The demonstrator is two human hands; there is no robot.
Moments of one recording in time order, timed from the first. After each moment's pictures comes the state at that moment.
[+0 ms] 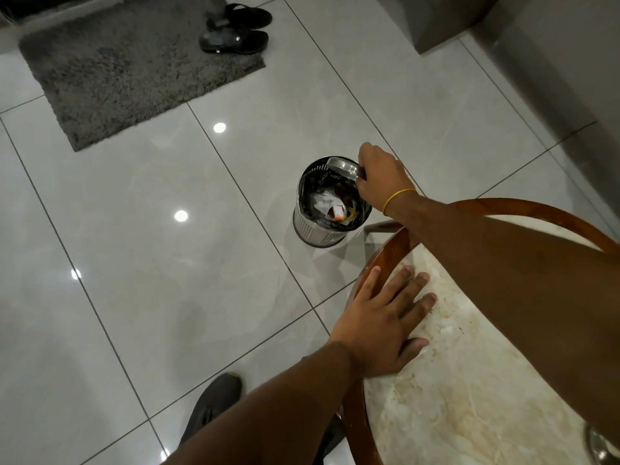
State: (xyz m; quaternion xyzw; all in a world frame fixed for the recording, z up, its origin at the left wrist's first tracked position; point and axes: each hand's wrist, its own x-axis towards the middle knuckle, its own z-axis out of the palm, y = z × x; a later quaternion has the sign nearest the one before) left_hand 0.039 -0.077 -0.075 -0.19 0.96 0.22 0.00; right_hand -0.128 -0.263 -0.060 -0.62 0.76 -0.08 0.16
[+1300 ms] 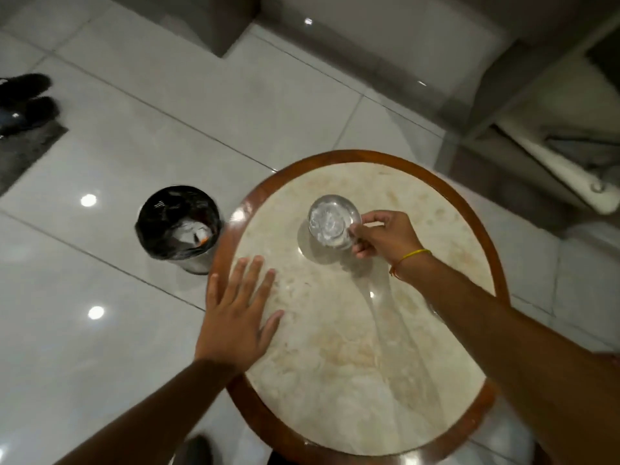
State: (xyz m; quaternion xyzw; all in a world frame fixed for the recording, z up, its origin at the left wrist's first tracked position) left_hand 0.037 -0.075 -0.065 -0.19 0.97 0.15 0.00; right_hand -0.253 0.056 0.030 0.00 0.81 -0.47 0.35
